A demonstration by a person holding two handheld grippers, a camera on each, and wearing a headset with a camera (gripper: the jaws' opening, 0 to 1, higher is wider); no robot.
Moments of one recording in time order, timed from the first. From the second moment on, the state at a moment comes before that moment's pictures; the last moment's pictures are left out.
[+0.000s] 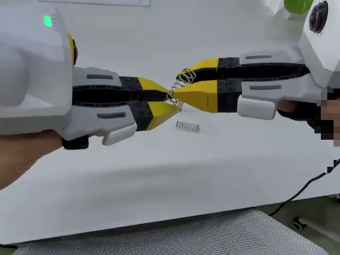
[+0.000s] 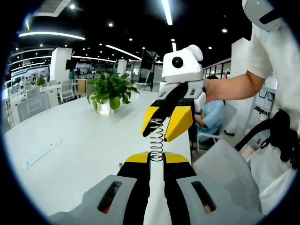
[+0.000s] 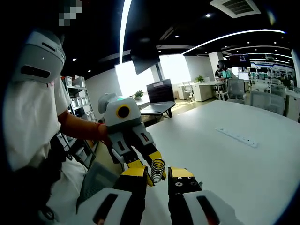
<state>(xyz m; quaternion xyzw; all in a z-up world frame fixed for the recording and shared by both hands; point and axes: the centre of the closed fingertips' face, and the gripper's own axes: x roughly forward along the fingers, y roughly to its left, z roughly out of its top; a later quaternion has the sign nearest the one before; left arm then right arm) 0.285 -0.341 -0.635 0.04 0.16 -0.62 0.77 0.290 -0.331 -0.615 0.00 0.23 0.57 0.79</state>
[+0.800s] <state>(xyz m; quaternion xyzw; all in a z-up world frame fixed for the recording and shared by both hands) 0.273 -0.344 -0.642 0.09 0.15 -0.64 0.75 0.273 -0.333 -0.615 -0.25 0.32 0.68 0.61</state>
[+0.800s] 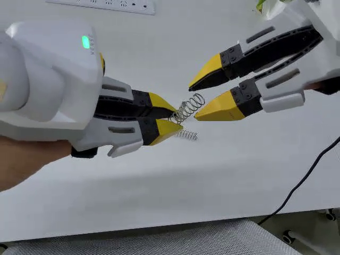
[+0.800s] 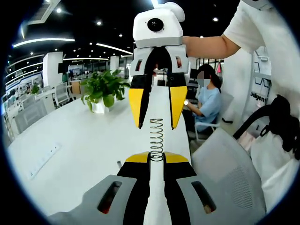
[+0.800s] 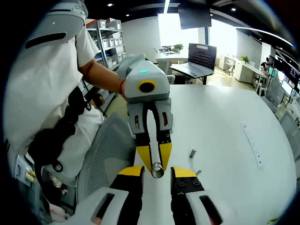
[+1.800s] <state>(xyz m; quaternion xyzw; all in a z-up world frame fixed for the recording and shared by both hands) 0.273 -0.346 -0.638 0.08 0.15 -0.64 0.75 0.268 -0.330 -0.631 -0.31 0.34 0.69 0.56</state>
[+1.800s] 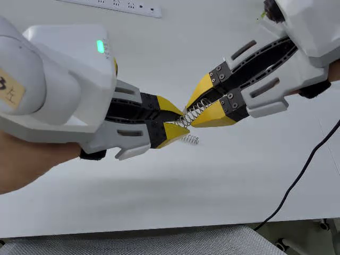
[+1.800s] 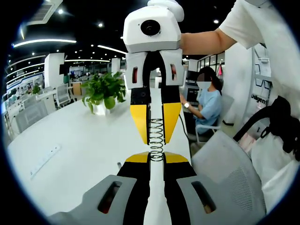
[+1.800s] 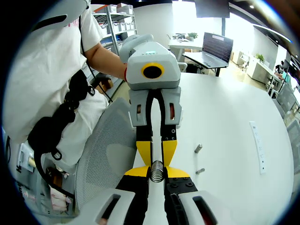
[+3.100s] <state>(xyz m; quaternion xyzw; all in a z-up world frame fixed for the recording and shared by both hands) 0.274 -0.342 -0.644 0.08 0.14 -0.63 0.76 0.269 -0.325 -0.635 -0.31 0.33 0.69 0.56</state>
